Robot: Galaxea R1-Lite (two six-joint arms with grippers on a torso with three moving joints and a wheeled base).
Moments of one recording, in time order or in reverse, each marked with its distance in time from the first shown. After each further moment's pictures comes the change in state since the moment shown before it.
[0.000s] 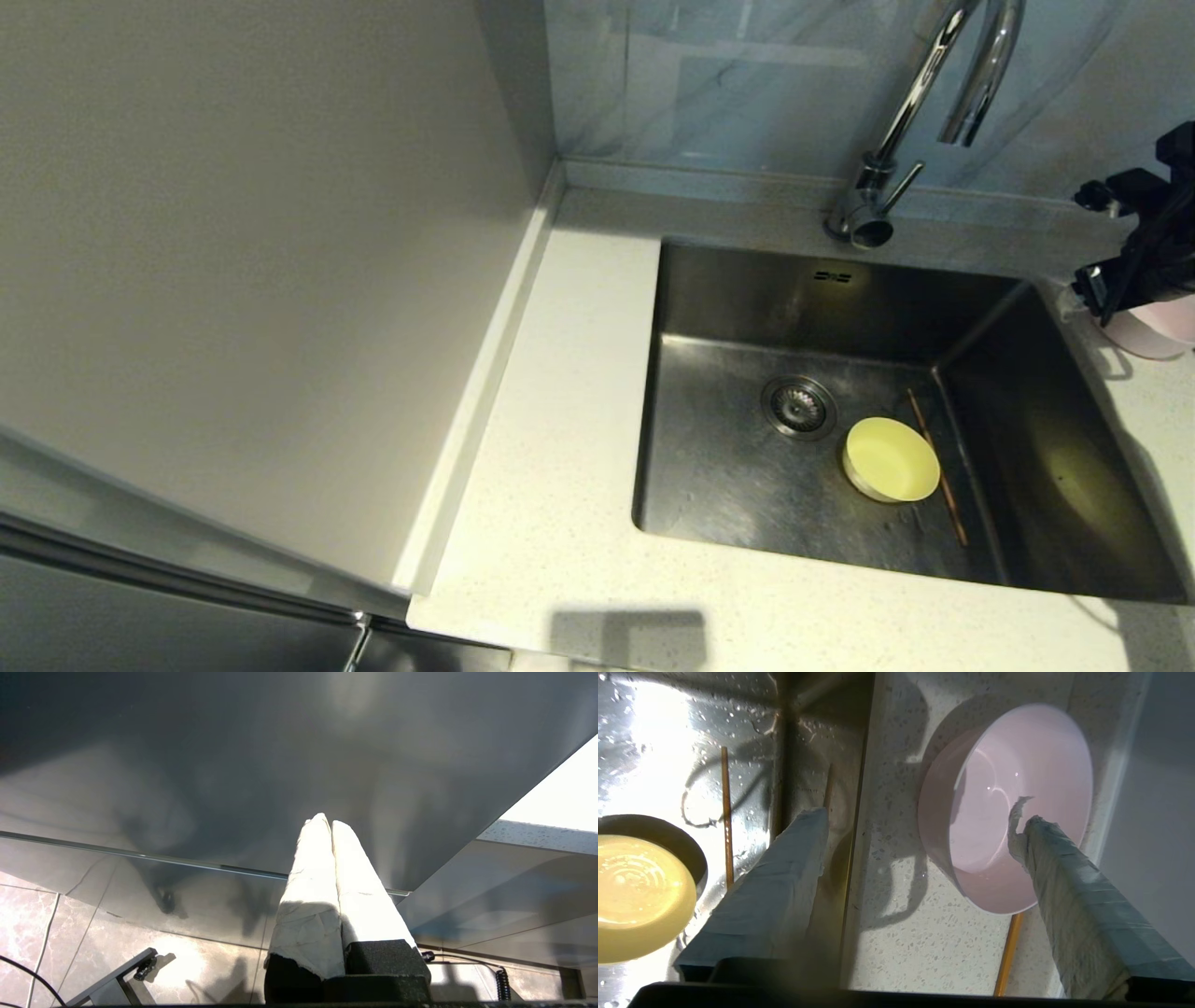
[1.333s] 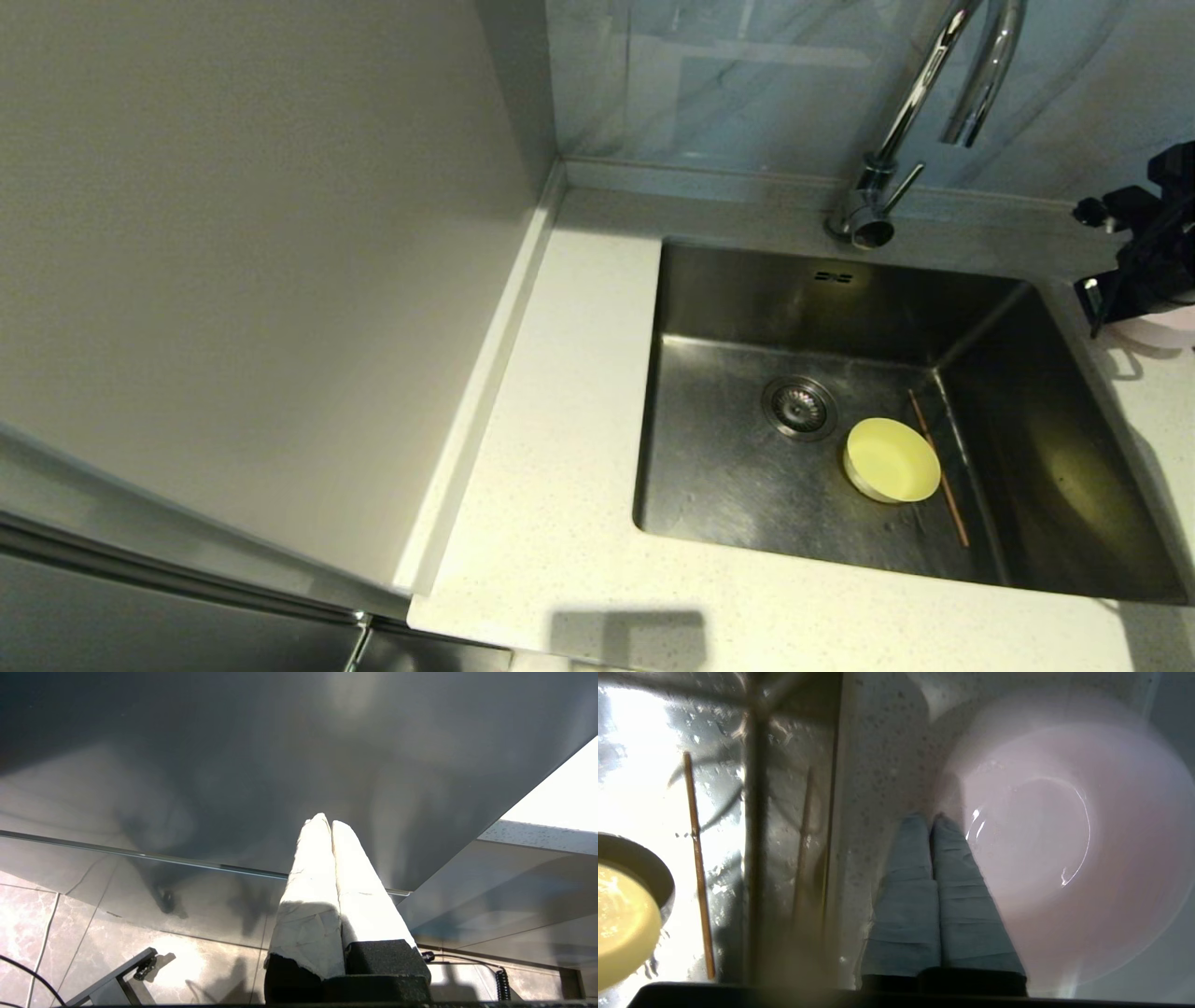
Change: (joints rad) left arm 0.000 0.000 0.000 0.000 0.000 0.000; right arm -0.027 0.055 -0.003 -0.067 -0.012 -0.007
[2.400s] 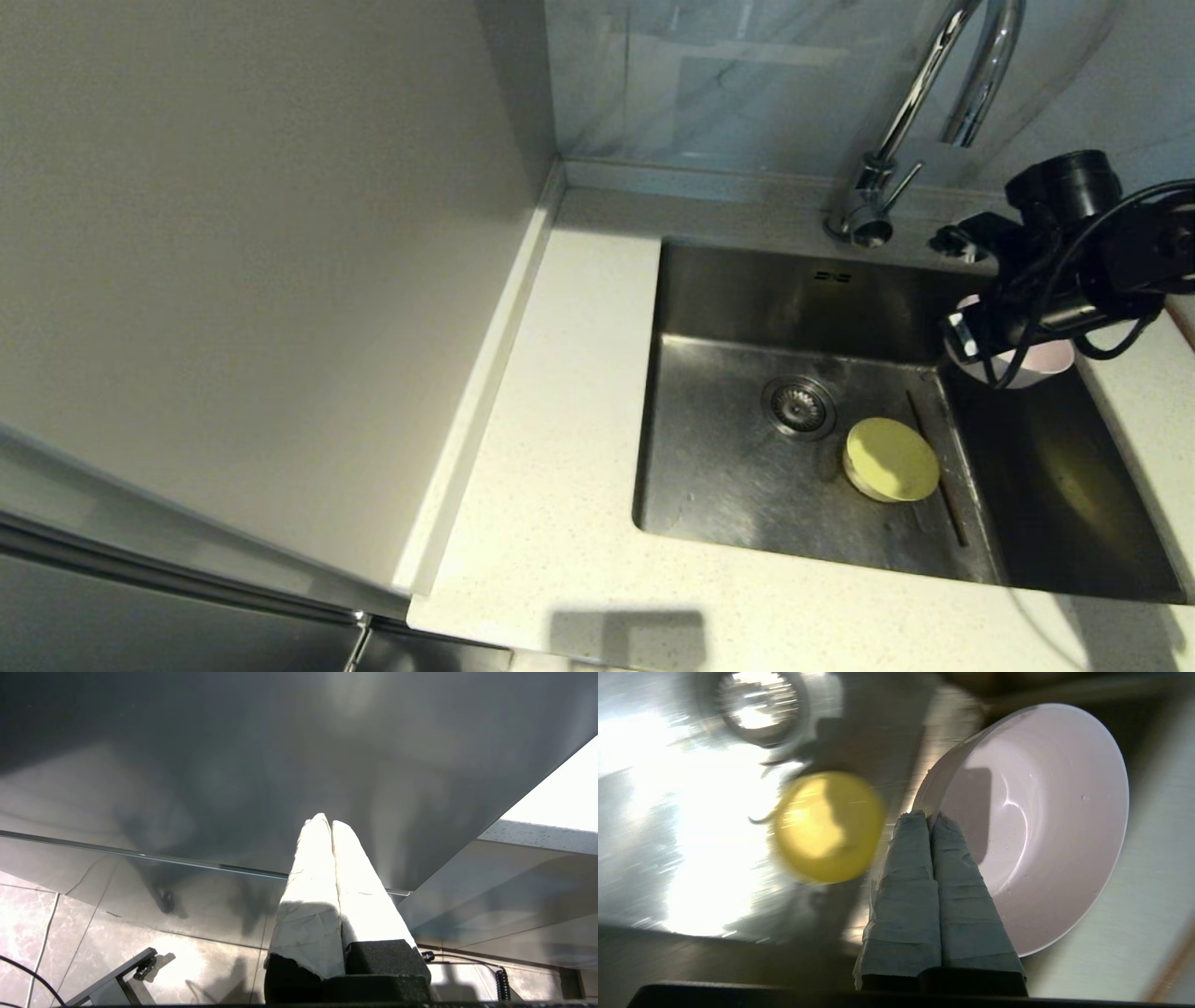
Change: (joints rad) left arm 0.000 0.000 0.000 0.000 0.000 0.000; right arm 0.372 -0.205 0.369 -0.018 0.005 0.096
